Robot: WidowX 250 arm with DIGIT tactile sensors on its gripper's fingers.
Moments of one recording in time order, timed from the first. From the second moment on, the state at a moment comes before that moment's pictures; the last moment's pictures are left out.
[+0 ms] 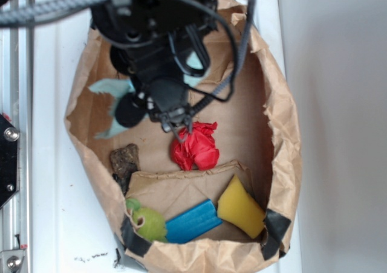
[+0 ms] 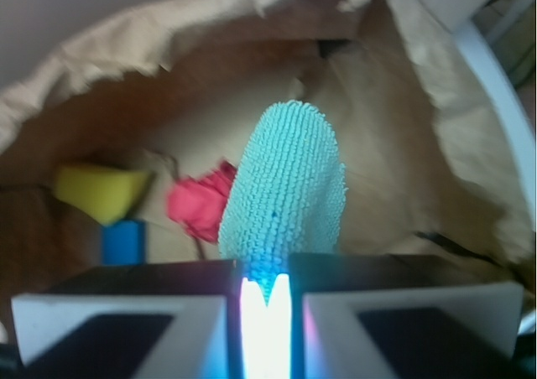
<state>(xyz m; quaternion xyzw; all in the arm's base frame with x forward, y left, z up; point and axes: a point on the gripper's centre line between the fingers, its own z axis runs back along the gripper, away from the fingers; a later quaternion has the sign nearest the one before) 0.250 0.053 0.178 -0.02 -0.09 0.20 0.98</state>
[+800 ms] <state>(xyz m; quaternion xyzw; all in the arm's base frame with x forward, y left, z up) 0.258 0.023 0.196 -0.02 -0.10 0.12 0.99</state>
